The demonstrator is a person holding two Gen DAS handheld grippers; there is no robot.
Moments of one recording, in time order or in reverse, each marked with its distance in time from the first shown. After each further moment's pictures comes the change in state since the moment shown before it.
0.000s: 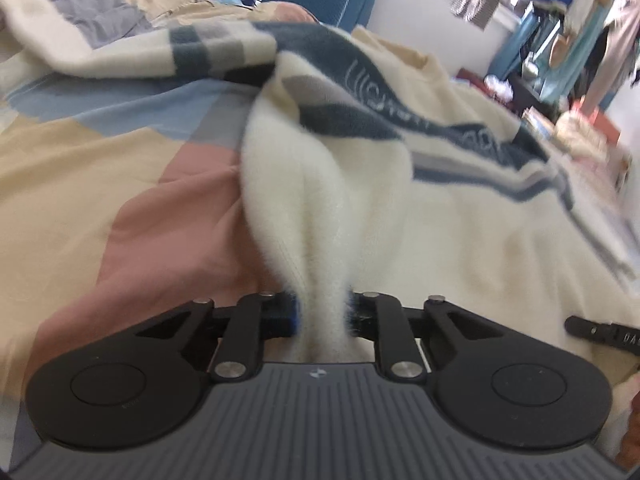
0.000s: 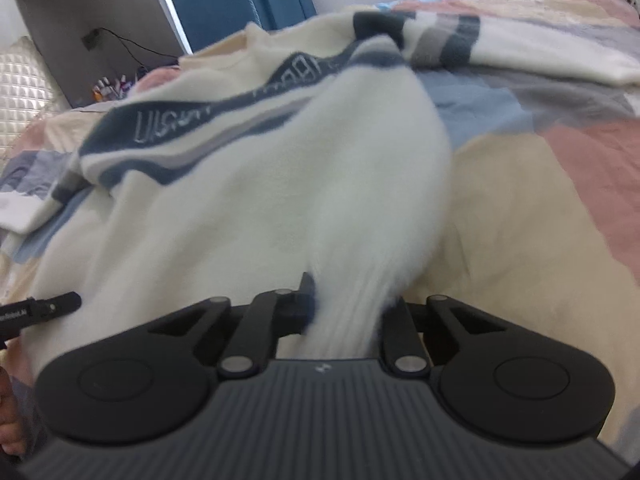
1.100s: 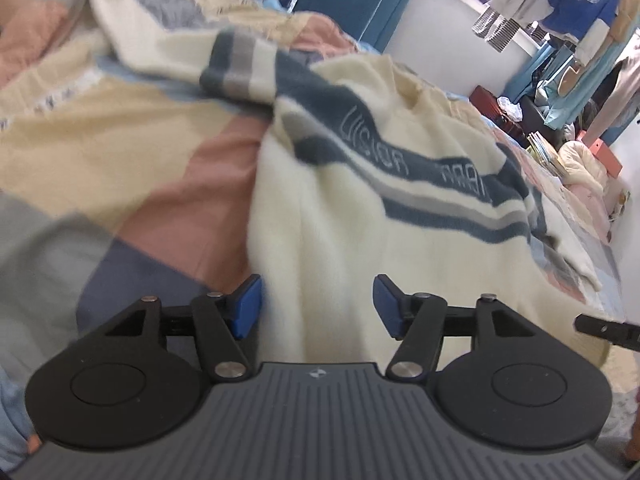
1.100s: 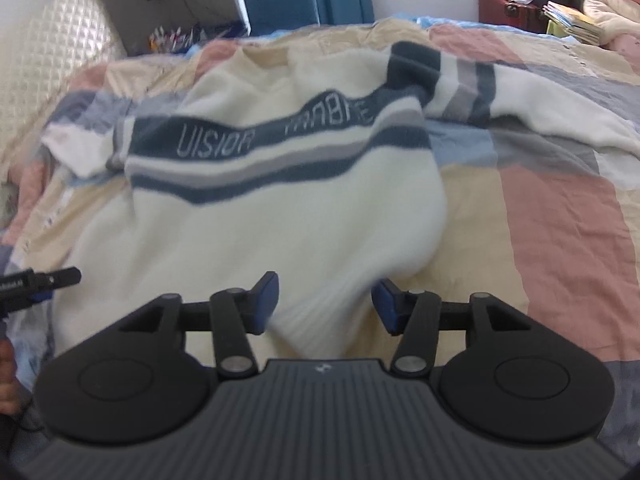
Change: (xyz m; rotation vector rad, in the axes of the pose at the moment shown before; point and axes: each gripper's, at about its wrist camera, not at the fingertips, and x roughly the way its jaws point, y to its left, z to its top) left arm -0.128 -0.018 -0.026 -0.096 0.011 0.037; right arm -0.100 -0.005 0.032 -0.173 0.103 0.066
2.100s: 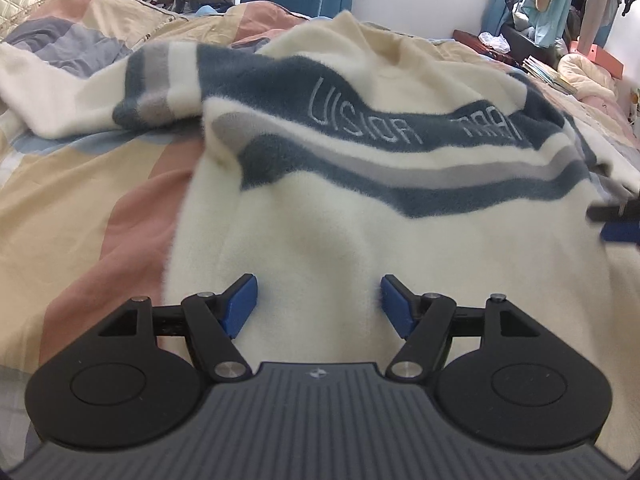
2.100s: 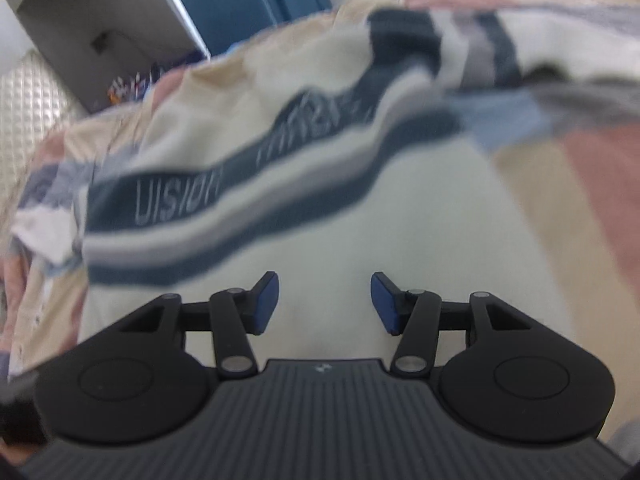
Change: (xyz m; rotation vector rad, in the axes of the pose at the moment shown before) left arm 0.127 -0.024 0.019 0.297 0.024 0.069; right arm 0.108 -0.013 0.040 0.237 -0.041 0.024
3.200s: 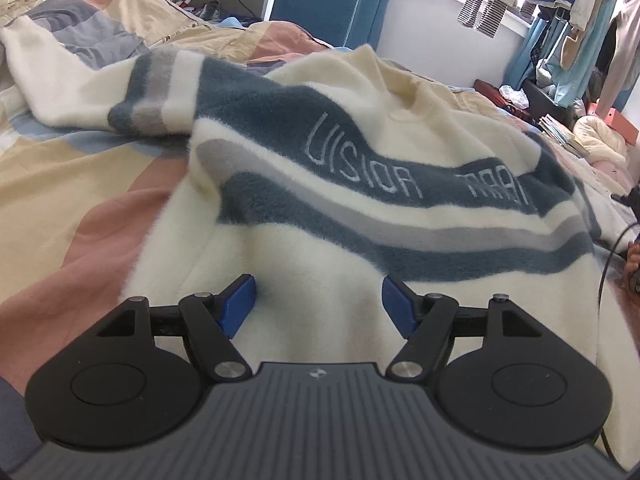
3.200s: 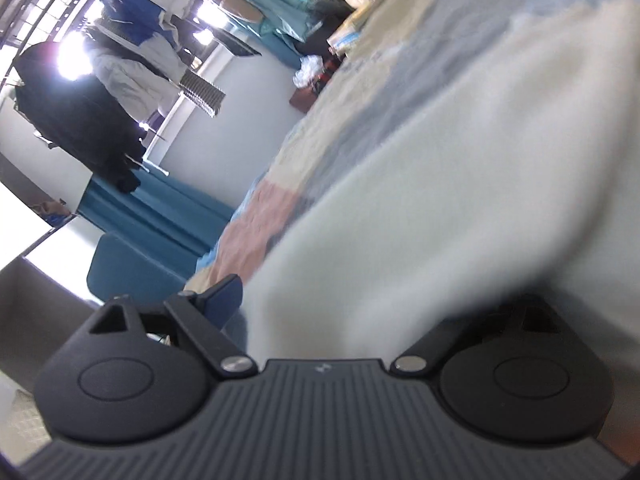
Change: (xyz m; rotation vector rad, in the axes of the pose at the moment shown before) left arm 0.017 -0.016 0.016 -0.154 -0.097 0.002; right arm 0.079 -0.297 0.136 0.627 -0.530 0.047
